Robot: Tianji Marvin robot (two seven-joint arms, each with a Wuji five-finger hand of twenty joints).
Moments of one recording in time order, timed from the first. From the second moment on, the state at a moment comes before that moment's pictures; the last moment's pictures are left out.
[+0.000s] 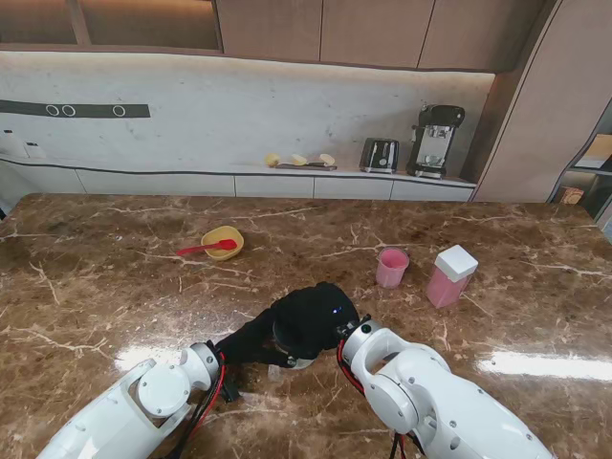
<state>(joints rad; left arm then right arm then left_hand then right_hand) 1.39 -1.14 -0.90 -1.18 0.10 -0.39 -0.17 -1.47 -1.05 0.85 -1.73 -1.07 0.02 0.02 0.59 -0.57 0.49 -0.10 0.20 -0.07 0.07 0.49 0.14 -0.01 0.02 0.27 0.06 -0.16 0.06 0.36 -0.20 -0.33 0.02 0.62 0.29 -0.89 1.07 -0.21 0.60 -0.06 0.30 0.60 0.71 -0.03 0.27 0.50 0.70 -0.01 0.39 0.53 0.47 0.07 0.93 0.59</state>
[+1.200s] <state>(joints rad) 1.39 -1.14 -0.90 -1.18 0.10 -0.39 -0.17 -1.41 -1.06 0.74 -1.64 -1.16 0.13 -0.16 0.59 -0.57 0.49 -0.10 0.22 -0.08 0.07 0.49 0.14 -0.01 0.02 0.27 0.06 -0.16 0.06 0.36 -0.20 -0.34 0.02 0.62 0.14 -0.72 0.94 -0.20 0.62 -0.06 0.34 0.65 0.85 -0.05 0.43 0.63 0.95 0.03 0.80 0.64 0.84 0.01 1.41 0.57</state>
